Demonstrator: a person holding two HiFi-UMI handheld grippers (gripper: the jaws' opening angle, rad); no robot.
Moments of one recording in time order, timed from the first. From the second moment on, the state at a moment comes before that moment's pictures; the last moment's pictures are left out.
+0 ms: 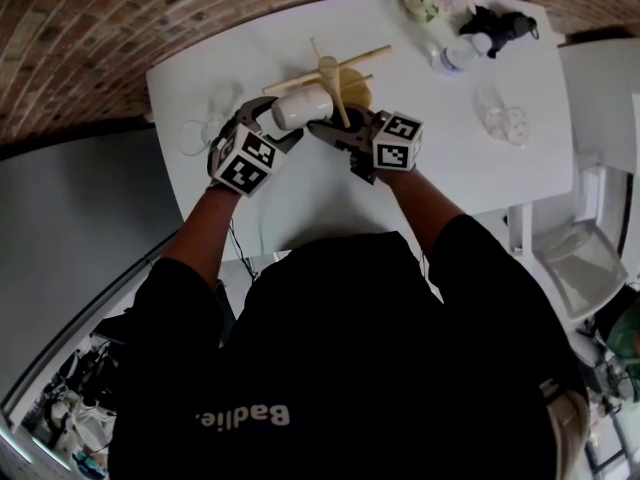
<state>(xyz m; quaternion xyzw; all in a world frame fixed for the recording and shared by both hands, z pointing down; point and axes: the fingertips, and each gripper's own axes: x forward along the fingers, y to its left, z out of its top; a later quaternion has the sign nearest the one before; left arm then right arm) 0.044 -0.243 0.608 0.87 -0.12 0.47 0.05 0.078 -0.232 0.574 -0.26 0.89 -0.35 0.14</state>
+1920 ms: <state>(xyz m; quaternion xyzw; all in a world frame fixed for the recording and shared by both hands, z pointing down) 0.021 -0.237 0.601 0.89 -0.21 0.39 0.14 0.154 -0.198 0.567 -0.39 0.86 -0.34 0.04</state>
